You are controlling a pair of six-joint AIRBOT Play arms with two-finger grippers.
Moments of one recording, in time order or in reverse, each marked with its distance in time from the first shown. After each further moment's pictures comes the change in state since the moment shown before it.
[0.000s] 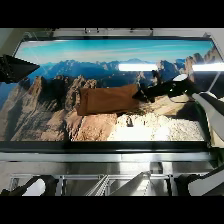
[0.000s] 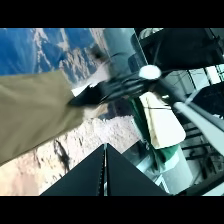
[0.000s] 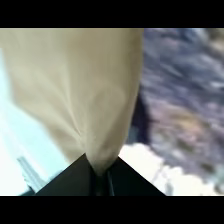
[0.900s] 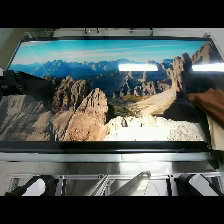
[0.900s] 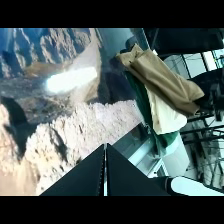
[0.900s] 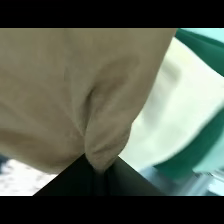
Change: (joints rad) left arm 0.000 0.000 -0.180 0.009 -0.010 0.121; right arm -0.963 0.752 -0.246 -0.986 0.222 0.603
